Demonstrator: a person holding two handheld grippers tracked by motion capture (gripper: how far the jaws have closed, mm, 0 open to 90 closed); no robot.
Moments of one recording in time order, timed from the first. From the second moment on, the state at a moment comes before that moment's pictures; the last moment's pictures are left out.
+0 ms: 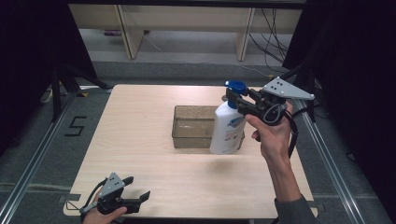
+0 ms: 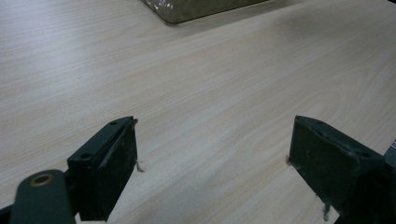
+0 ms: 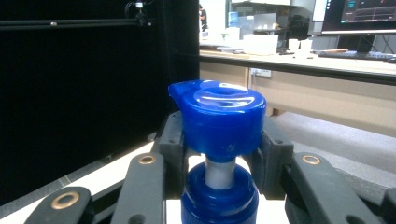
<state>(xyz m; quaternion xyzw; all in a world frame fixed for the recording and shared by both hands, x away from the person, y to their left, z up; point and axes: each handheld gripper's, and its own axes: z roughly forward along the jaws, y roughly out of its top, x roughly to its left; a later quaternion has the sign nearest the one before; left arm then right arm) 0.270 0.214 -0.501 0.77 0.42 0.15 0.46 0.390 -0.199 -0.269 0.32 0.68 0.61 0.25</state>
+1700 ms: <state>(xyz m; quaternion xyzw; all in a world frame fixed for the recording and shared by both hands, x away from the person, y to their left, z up) 0.270 0.213 -0.502 0.77 0.42 0.14 0.47 0.455 -0.207 -0.278 0.38 0.66 0.60 0.26</state>
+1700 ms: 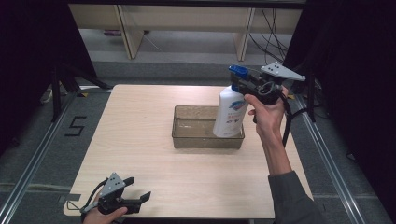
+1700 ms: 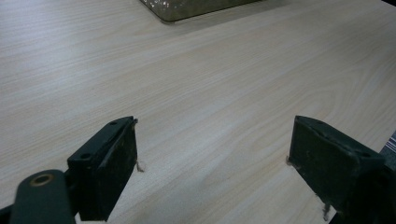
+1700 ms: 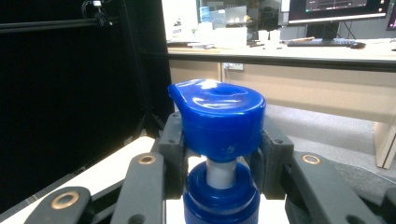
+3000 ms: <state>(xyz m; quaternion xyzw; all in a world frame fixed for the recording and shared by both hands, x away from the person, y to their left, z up) 0.269 0.212 -0.501 0.76 0.41 0.14 0.47 0.466 -0.213 -0.323 0.40 0.66 0.58 0.25</state>
